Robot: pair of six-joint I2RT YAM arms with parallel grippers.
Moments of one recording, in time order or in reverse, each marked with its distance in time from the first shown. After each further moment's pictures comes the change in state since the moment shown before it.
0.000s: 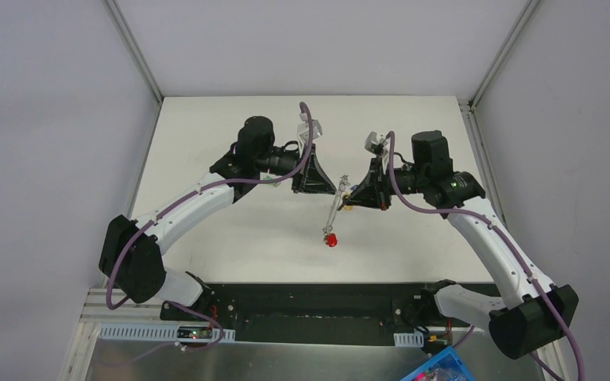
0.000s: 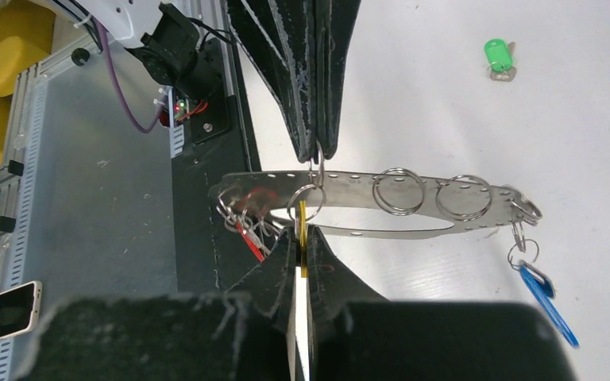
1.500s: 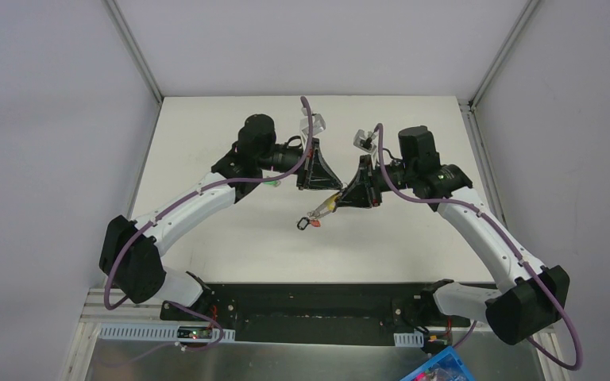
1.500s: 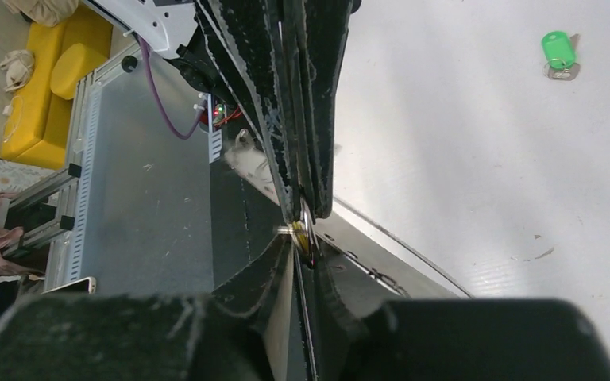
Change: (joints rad) left arm -0.032 0.000 0.036 0.034 -0.040 -0.053; right arm 0.053 0.089 0.032 0.034 -0.040 0.093
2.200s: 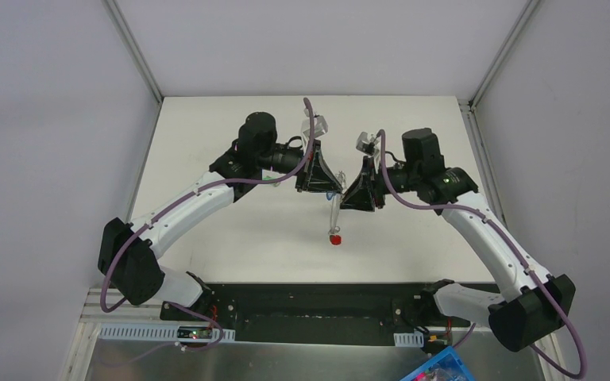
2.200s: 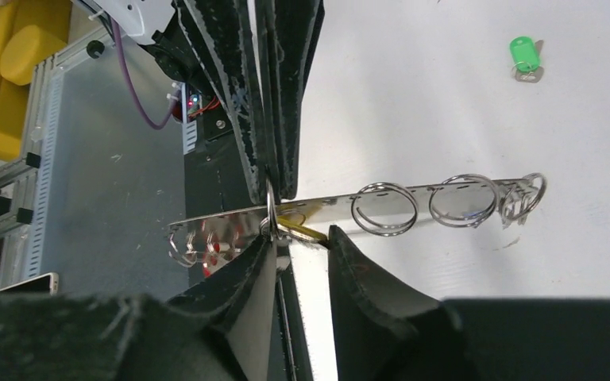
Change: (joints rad) left arm -0.013 -0.012 0.039 -0.099 0.027 0.074; right arm 0.000 -0.048 0.000 -0.051 0.066 -0.090
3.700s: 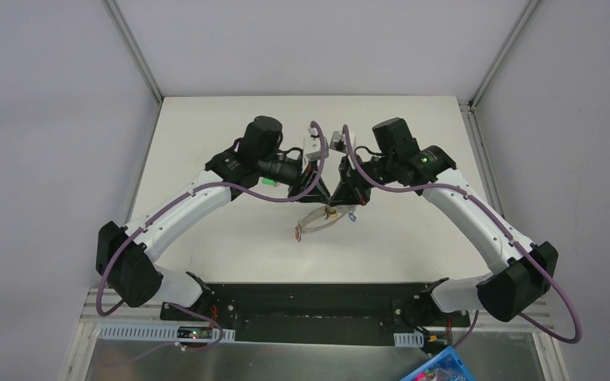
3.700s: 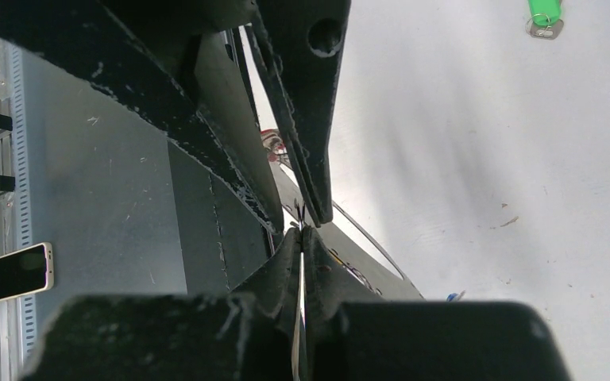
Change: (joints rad) left arm -0.003 -0.016 0.048 -0.402 -0.099 0.490; right arm 0.130 0.193 0.229 -0.230 0.164 -0.083
